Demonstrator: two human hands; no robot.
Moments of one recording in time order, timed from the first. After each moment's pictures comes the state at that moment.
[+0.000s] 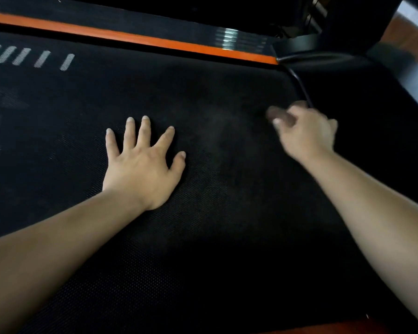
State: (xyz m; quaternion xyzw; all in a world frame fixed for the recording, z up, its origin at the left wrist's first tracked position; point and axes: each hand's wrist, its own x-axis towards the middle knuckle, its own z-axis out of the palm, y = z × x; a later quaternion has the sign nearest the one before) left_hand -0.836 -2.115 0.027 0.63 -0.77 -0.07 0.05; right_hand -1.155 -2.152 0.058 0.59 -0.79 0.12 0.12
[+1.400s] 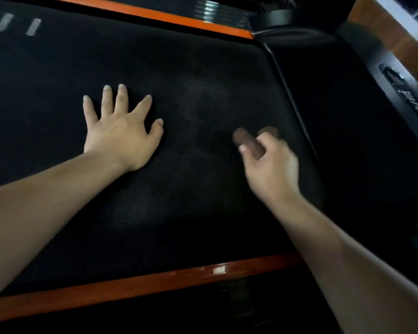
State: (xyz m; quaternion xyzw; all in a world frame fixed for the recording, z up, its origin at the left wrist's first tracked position) left_hand -0.835 -2.117 0.026 0.63 -0.77 -0.07 0.05; right_hand -1.093 -2.011 0.049 0.56 -0.80 0.21 0.00
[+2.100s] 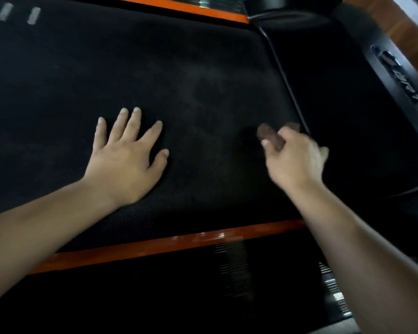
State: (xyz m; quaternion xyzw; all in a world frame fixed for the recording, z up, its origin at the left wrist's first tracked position) left_hand -0.815 -2.031 0.033 0.55 -0.83 -0.12 0.06; right_hand -1.114 -1.975 0.071 0.52 -0.84 0.11 0.05
